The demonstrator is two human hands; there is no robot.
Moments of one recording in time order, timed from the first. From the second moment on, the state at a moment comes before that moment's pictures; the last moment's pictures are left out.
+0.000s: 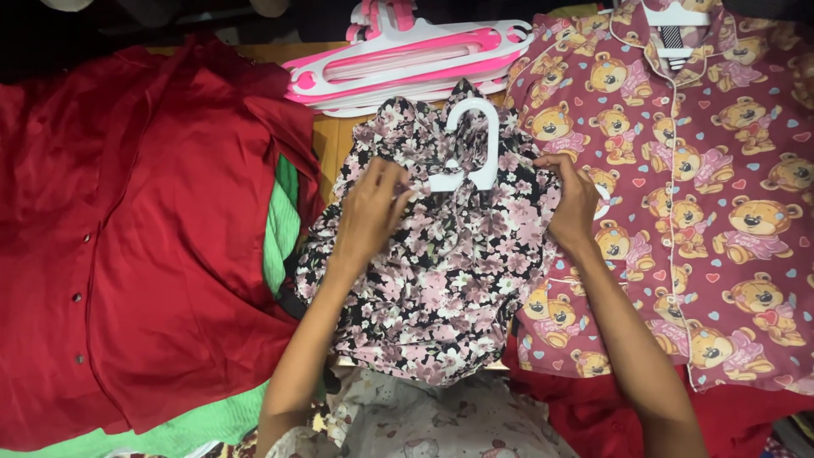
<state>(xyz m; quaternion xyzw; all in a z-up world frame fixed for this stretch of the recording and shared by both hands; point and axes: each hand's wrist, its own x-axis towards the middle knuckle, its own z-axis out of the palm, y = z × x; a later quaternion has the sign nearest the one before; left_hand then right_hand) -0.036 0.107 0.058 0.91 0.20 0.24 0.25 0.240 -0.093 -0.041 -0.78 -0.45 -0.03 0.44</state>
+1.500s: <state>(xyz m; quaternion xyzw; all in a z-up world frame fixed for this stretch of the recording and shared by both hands) -0.094 0.197 0.008 0.84 0.25 0.20 0.43 0.227 -0.101 0.059 -0.70 -0.15 0.07 0.70</state>
